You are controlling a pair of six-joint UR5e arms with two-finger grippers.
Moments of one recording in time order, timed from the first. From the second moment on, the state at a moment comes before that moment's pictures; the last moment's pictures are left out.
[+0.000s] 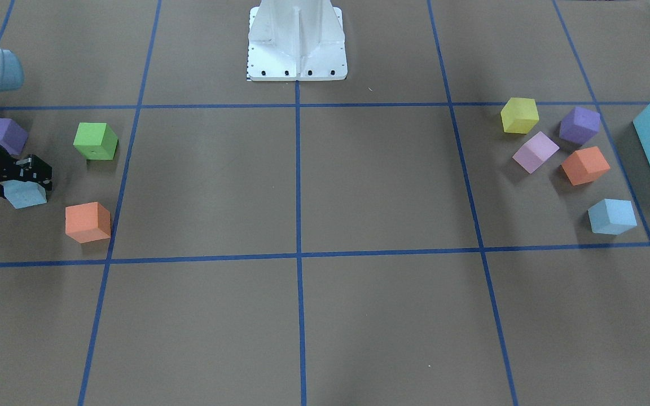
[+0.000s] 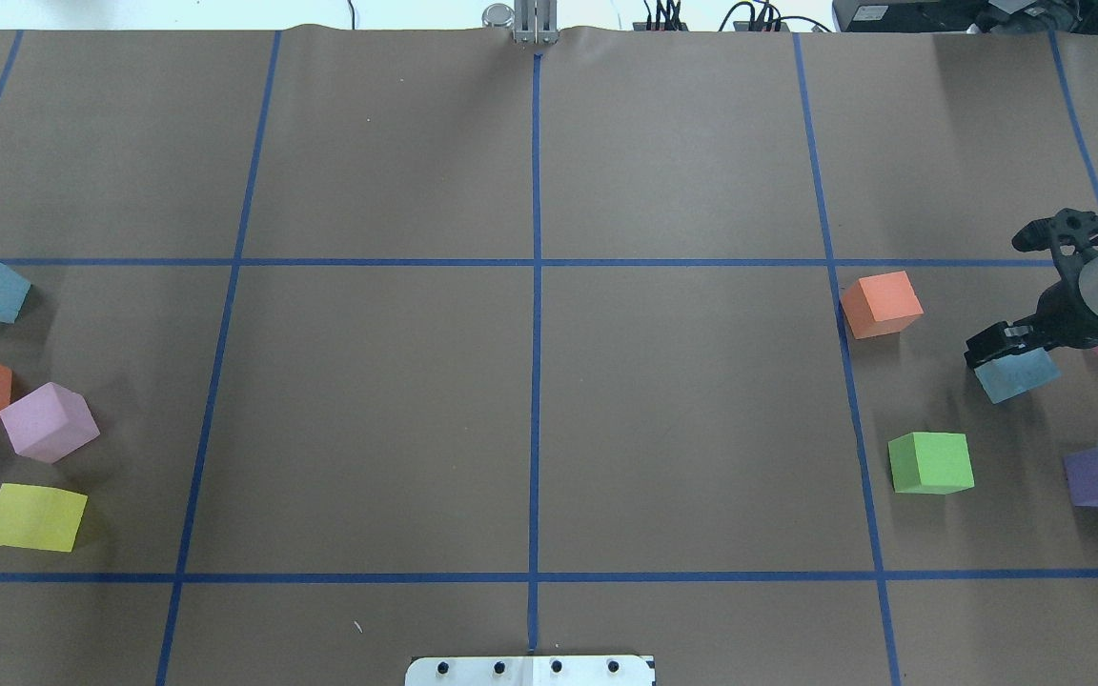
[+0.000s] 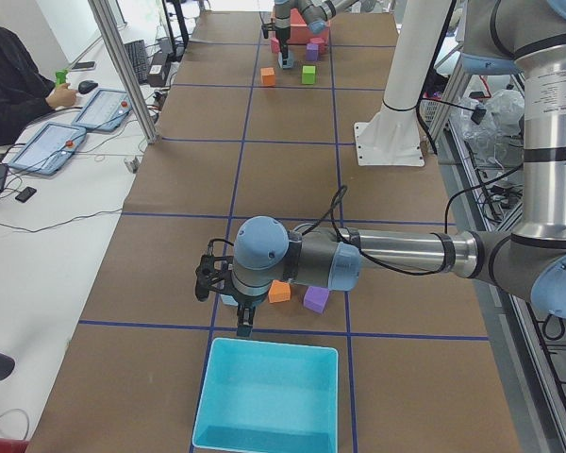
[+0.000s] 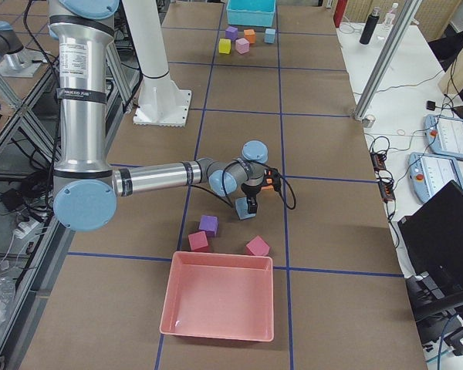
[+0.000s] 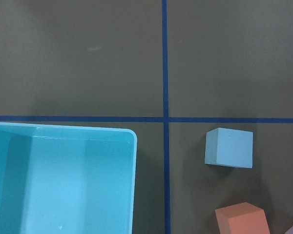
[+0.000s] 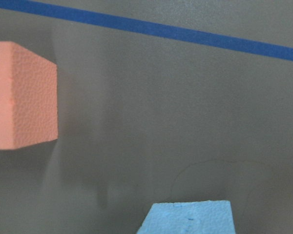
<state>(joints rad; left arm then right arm) -1.70 -1.46 -1.73 -1.69 -2.43 -0.04 0.96 -1.61 1.68 -1.13 2.18 0.60</state>
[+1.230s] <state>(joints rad) -1.69 -1.47 -1.72 -1.69 -2.43 -0.04 1.05 -1.51 1.80 -1.35 2.32 0.59</state>
